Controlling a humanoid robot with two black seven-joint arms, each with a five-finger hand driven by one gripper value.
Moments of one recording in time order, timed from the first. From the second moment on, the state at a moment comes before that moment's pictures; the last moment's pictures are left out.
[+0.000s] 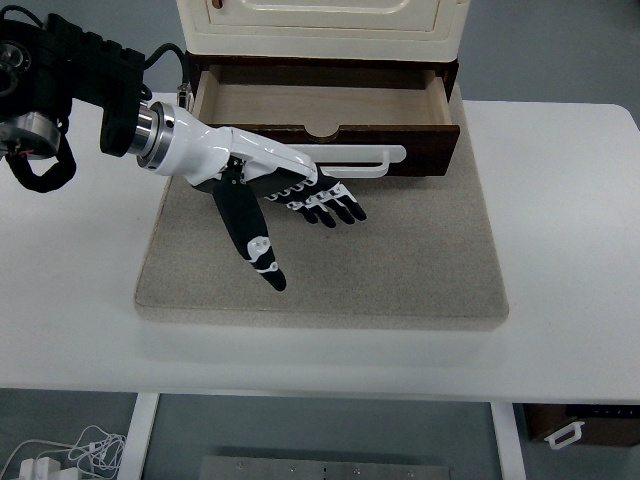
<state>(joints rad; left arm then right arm) -1.53 0.79 -0.08 -1.70 0.35 -0.48 0.38 0.00 0.00 -0.01 0.17 -0.04 -0.05 0.03</state>
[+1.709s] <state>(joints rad) -1.56 0.46 -0.02 -1.39 0.42 -0.39 0.59 0.00 0.00 -0.01 0.17 -0.04 -0.05 0.03</state>
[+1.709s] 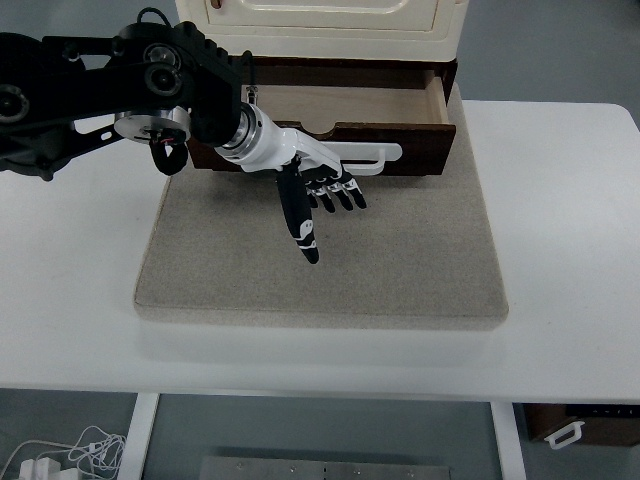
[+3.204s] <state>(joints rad) -1.55 0.38 -0.05 -1.11 0.44 -0.33 0.57 0.00 0.00 -0.01 0.17 -0.04 -0.05 0.03</state>
